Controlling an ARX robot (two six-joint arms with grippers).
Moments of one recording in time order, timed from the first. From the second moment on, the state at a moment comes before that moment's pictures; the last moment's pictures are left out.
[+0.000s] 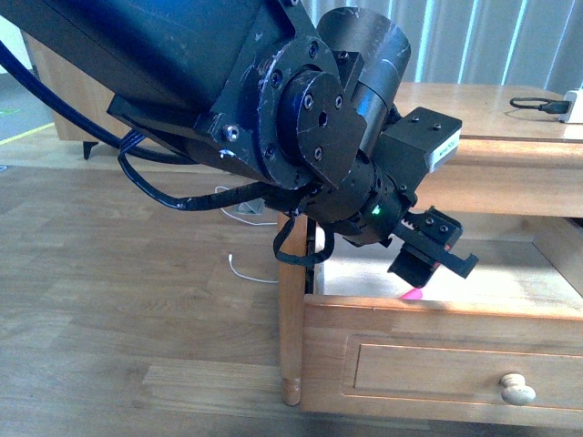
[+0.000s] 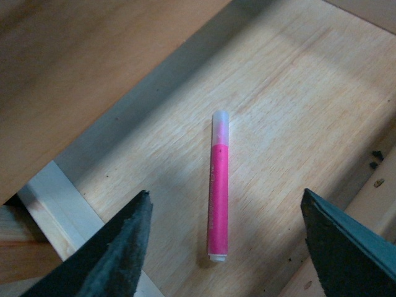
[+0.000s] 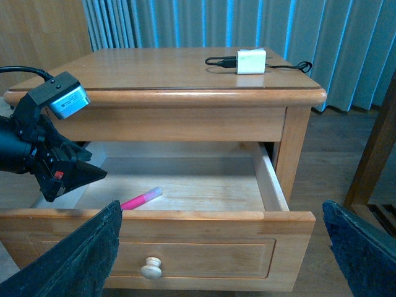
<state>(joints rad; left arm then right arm) -0.59 2.12 1.48 0.08 0.10 0.29 0.00 0.22 0.05 0.17 0.00 0.00</state>
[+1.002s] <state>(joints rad) -0.42 0.91 0.53 0.27 -0.40 0.00 0.00 0.22 0.05 0.17 0.00 0.00</state>
